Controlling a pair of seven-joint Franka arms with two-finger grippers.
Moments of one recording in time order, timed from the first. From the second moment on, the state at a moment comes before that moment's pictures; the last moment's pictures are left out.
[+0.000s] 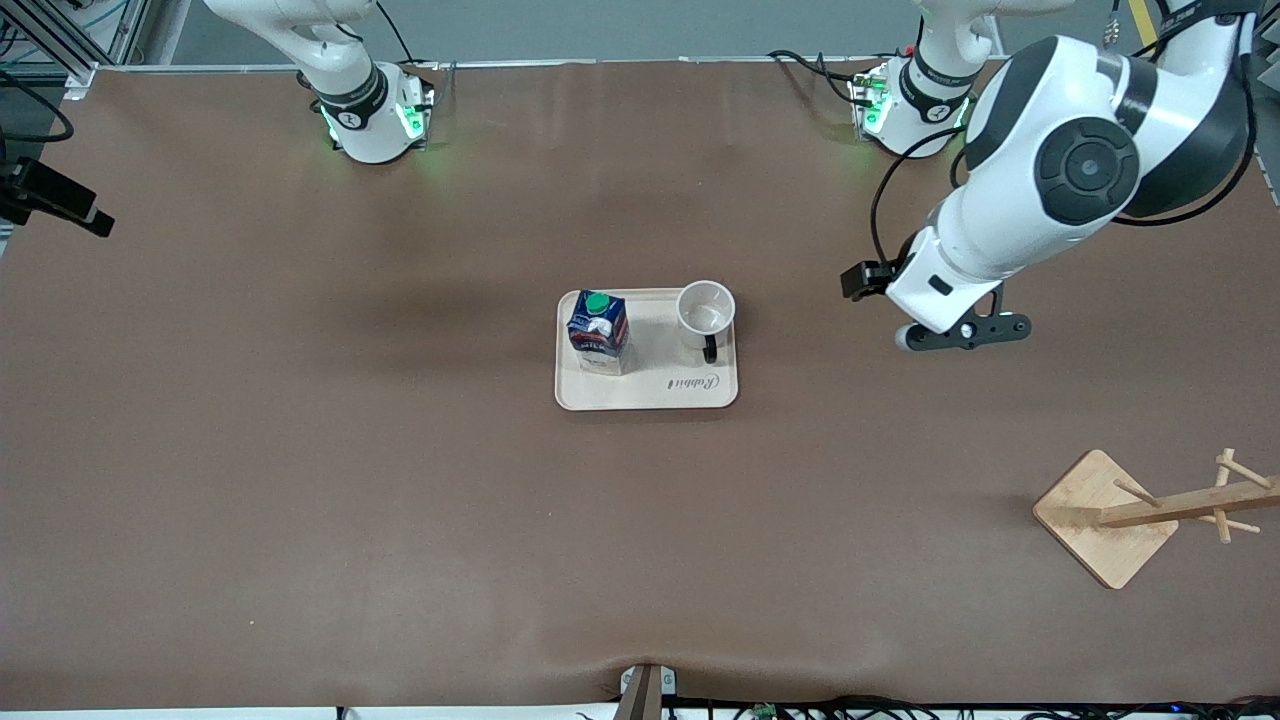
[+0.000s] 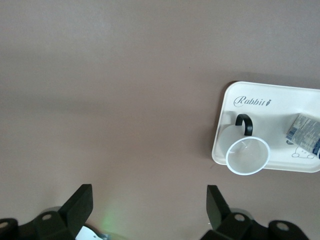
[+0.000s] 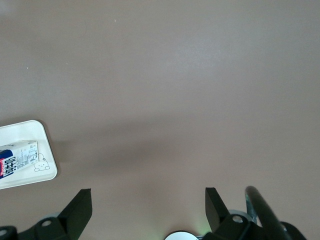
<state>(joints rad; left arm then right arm) -0.07 0.18 -0.34 -1.64 -0.04 1.63 -0.53 -0.01 -0.06 -0.10 -1.53 0.05 1.42 0.09</state>
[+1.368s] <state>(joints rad) -0.31 0.32 -0.35 -1.87 -0.04 1.99 -0.80 -0.01 -0.06 -0.10 -1.53 0.05 1.42 0.09</state>
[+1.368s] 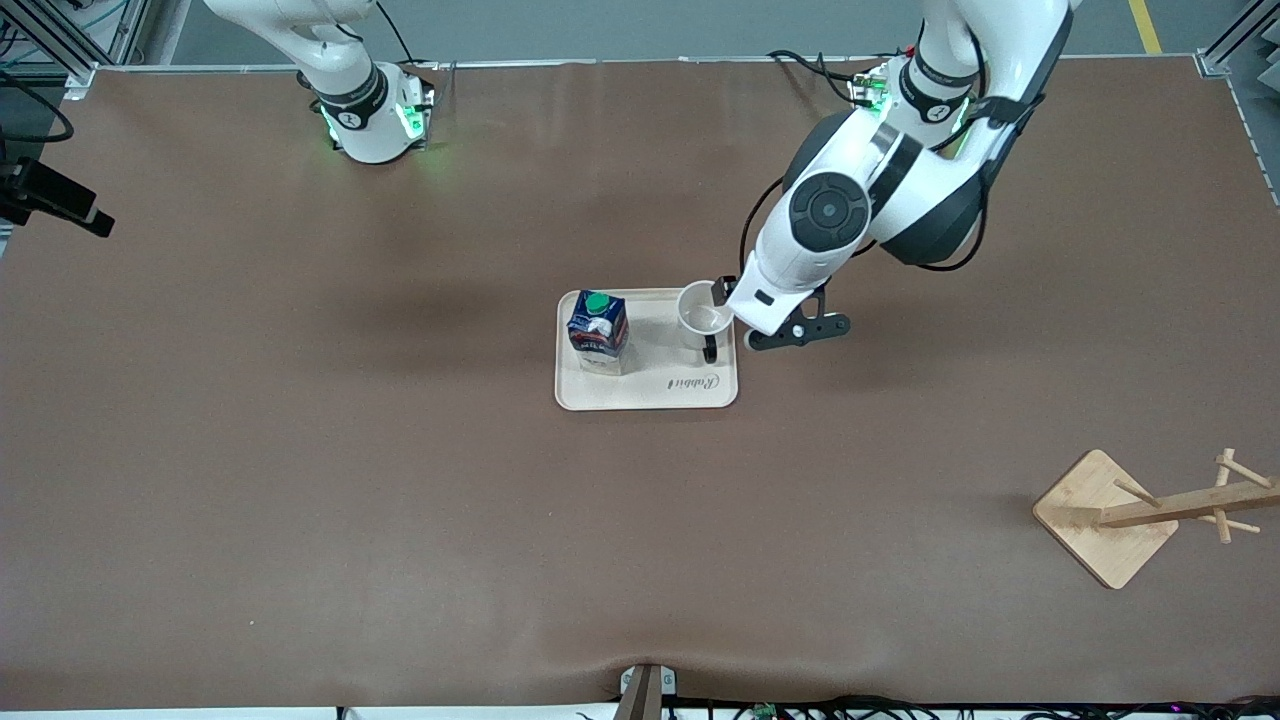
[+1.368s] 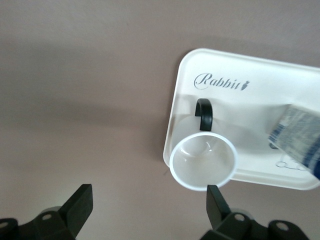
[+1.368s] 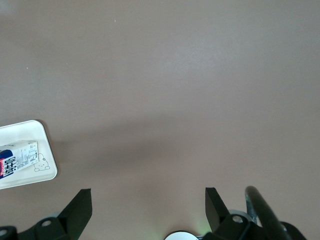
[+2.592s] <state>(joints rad) -0.42 0.49 -0.35 -1.97 0.10 2.24 -0.98 -0.01 -0.06 -0.10 -1.53 0.05 1.42 0.09</state>
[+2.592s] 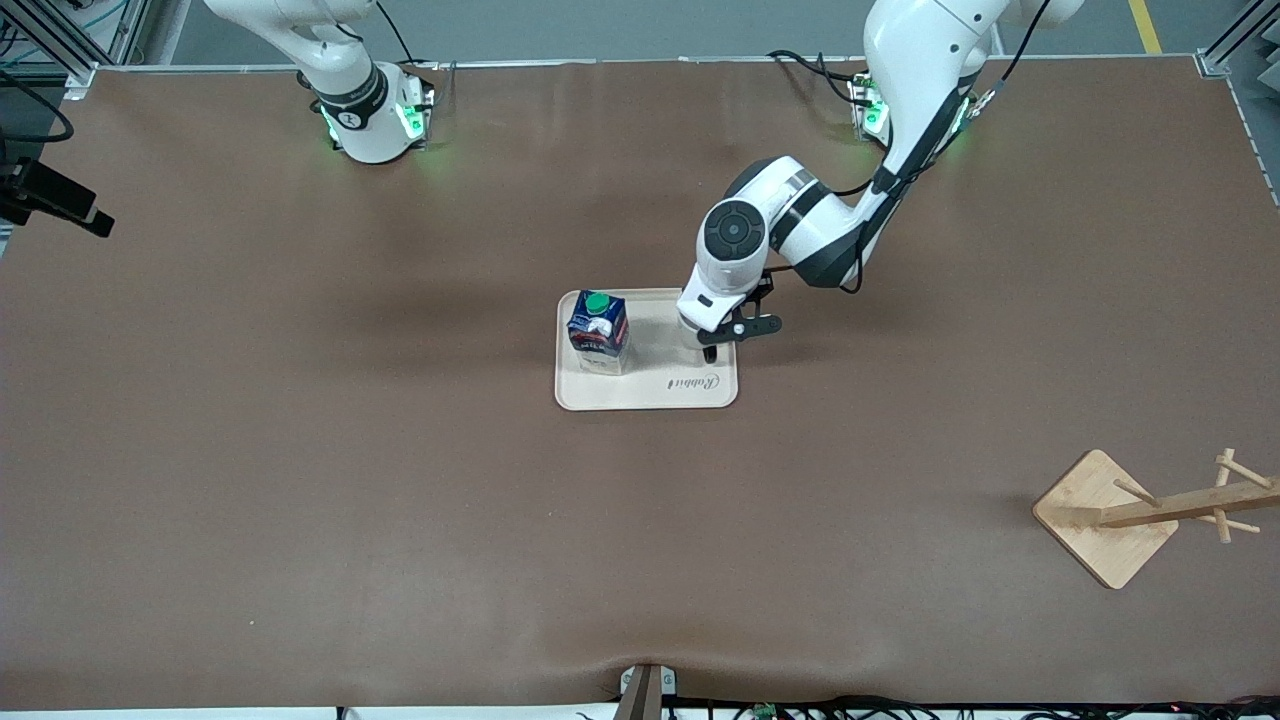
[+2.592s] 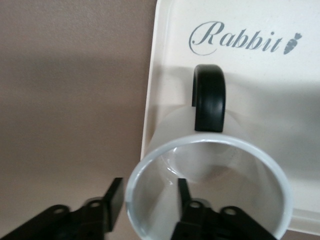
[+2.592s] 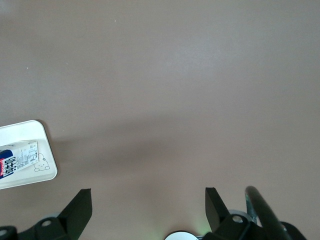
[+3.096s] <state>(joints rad) -0.41 0.48 -0.35 -1.93 0.10 2.24 -0.98 -0.01 -0.06 -0.10 -1.53 0.05 1.42 0.09</state>
